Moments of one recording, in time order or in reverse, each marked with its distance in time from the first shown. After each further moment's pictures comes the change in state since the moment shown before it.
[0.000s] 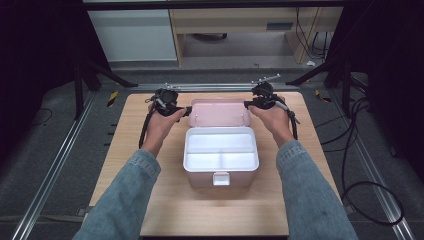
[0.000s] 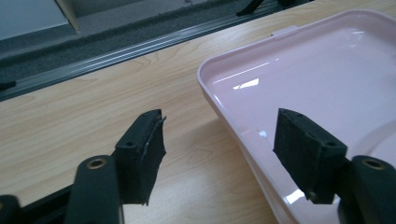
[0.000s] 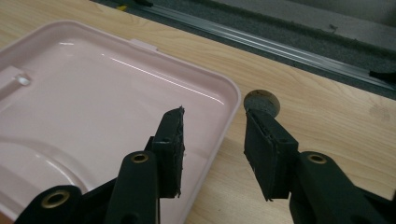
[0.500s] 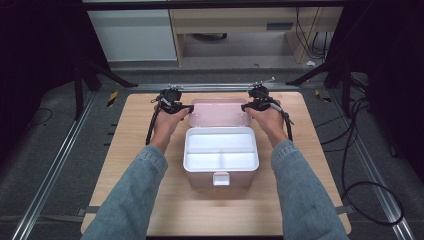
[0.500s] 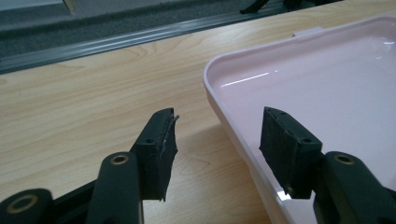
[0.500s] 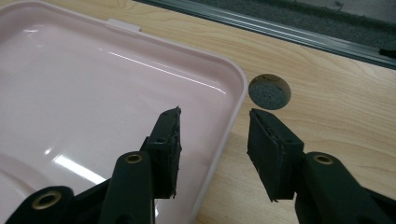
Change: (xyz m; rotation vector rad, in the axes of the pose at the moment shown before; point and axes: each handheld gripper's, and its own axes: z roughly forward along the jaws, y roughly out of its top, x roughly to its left) left arm 0.006 -0.002 0.030 0.027 -0.022 -0.100; right arm -0.001 -0.006 0.032 0.053 -0.005 0.058
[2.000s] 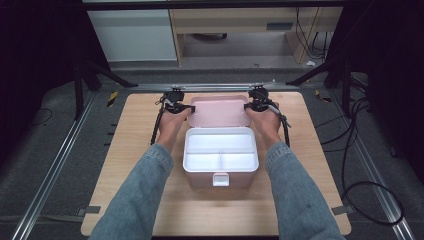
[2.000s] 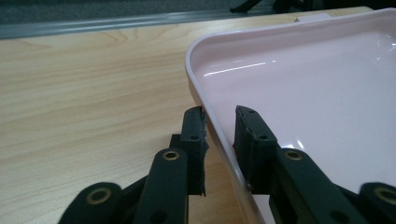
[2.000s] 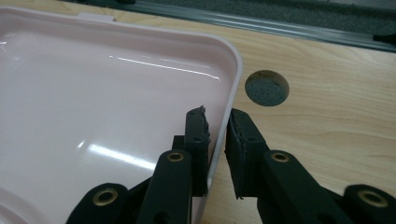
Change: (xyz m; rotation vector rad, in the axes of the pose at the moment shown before) left arm -0.006 0.002 0.007 -0.017 -0.048 -0.103; right arm 0.002 -0.003 0.004 -0.032 -0.028 0.094
